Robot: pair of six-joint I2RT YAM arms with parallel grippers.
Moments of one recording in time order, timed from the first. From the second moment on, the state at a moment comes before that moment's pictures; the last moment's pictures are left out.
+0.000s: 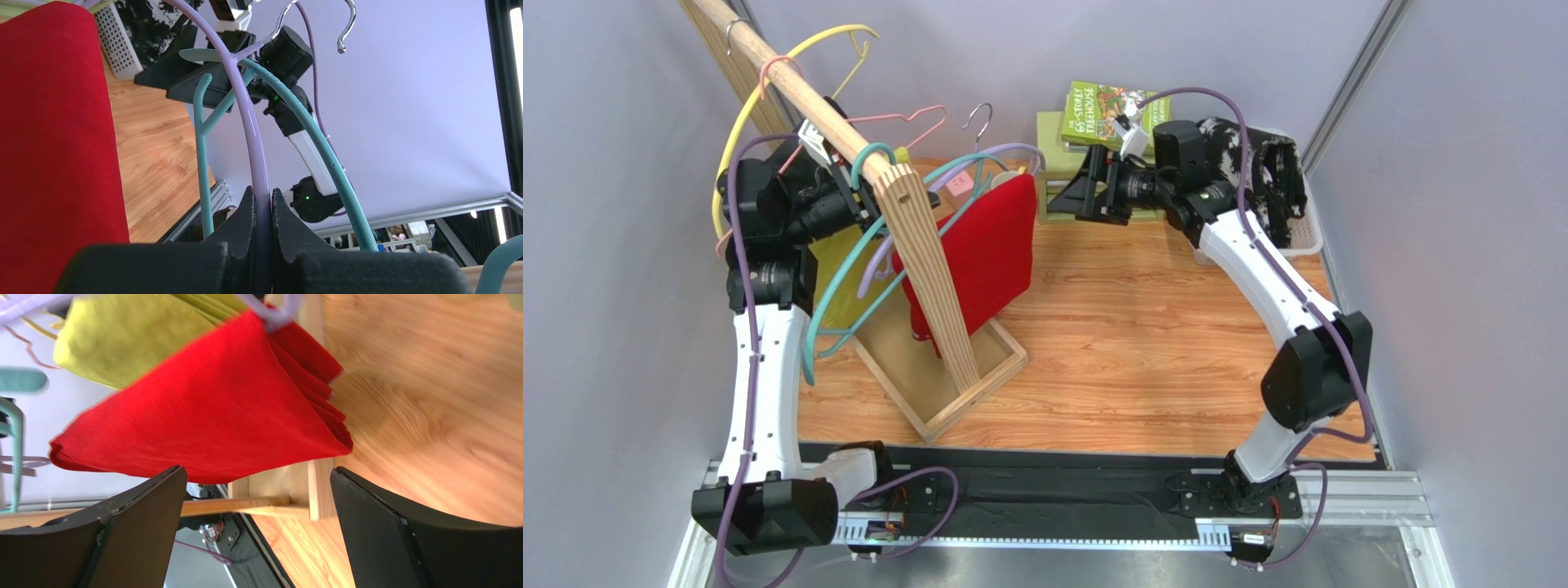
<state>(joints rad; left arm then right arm) 0.12 1.11 1.30 -0.11 1.14 -1.23 0.38 1.67 1.60 -0.39 -0.69 0.60</state>
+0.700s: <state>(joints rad) 0.12 1.15 1.30 0.00 1.19 -1.33 0.36 2.01 1.87 0.02 -0.99 0.76</state>
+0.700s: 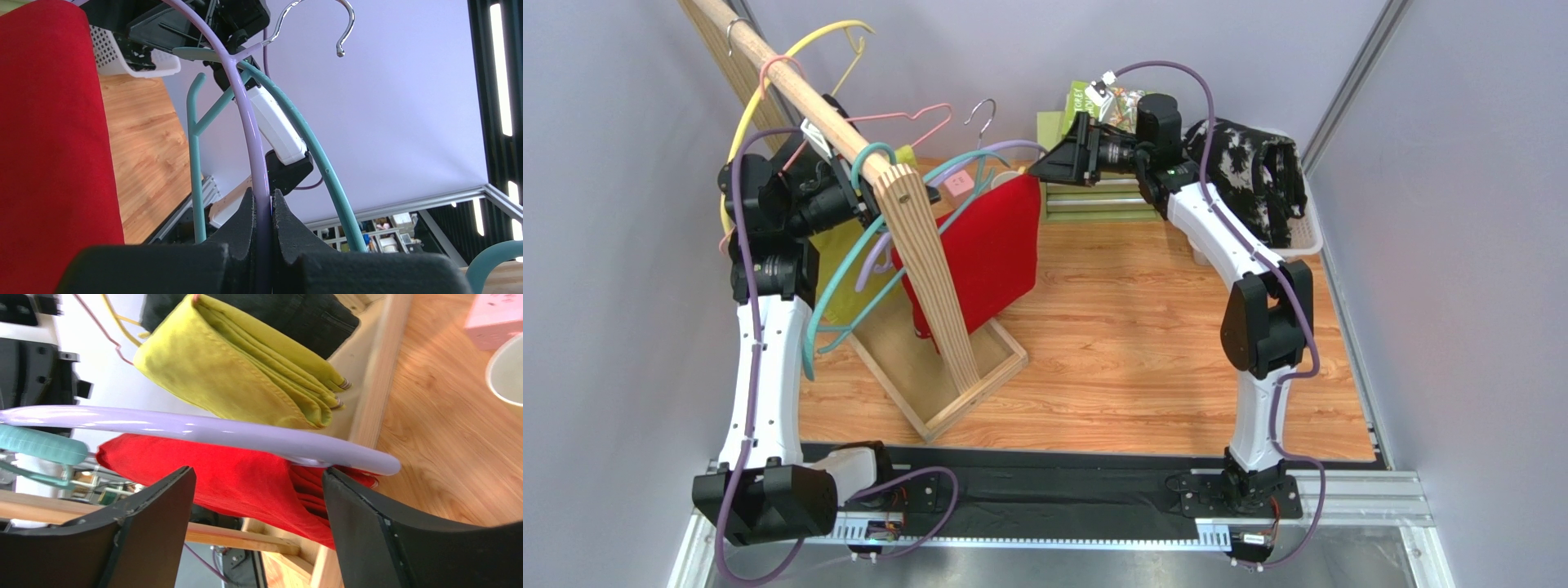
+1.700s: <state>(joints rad) 0.12 1.19 1.30 0.10 1.19 -1.42 0.39 2.01 1.68 0.31 -1.07 0.87</state>
